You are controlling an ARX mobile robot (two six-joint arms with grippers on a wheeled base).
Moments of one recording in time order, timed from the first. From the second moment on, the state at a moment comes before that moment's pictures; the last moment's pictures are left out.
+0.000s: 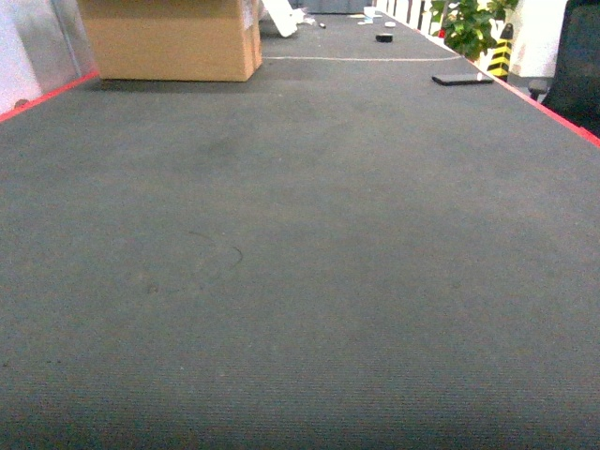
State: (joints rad) left arm 0.00 0.39 0.07 0.30 0.00 -0.02; right arm -0.01 0.13 0.07 0.02 0.00 0.01
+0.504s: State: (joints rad) left arm 0.00 0.24 0.01 0.23 0.00 -0.01; right arm 0.00 0.00 0.01 0.00 0.00 0.01
